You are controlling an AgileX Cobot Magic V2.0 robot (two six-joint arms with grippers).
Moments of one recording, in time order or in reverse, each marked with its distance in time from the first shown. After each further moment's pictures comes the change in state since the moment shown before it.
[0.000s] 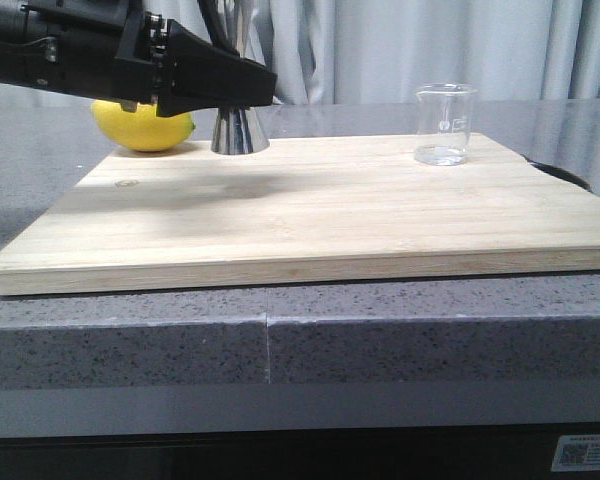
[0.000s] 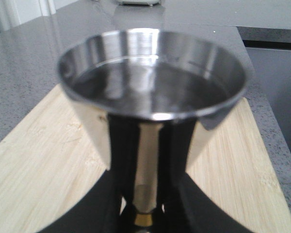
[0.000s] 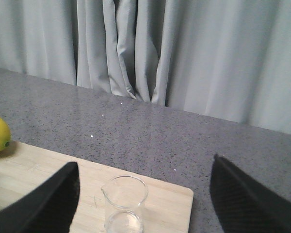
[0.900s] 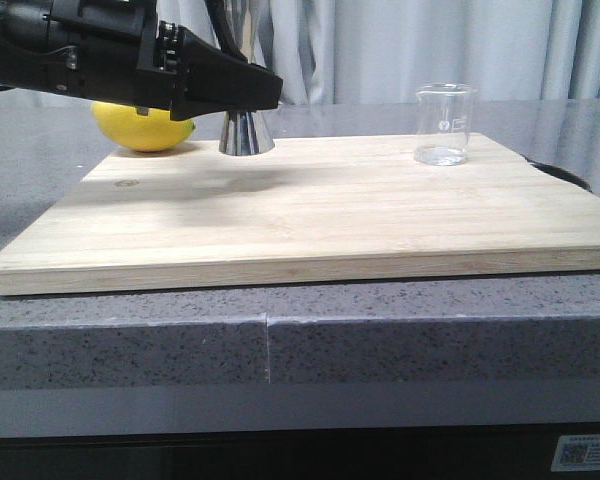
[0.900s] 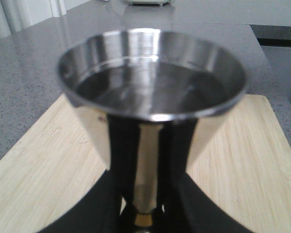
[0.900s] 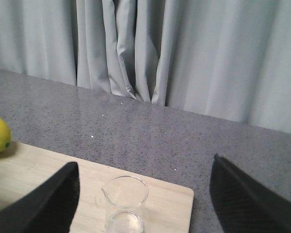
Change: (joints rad) left arm 0.000 0.045 -0.050 -0.014 -0.021 0.017; right arm 0.000 0.000 0.000 0.000 0.002 0.004
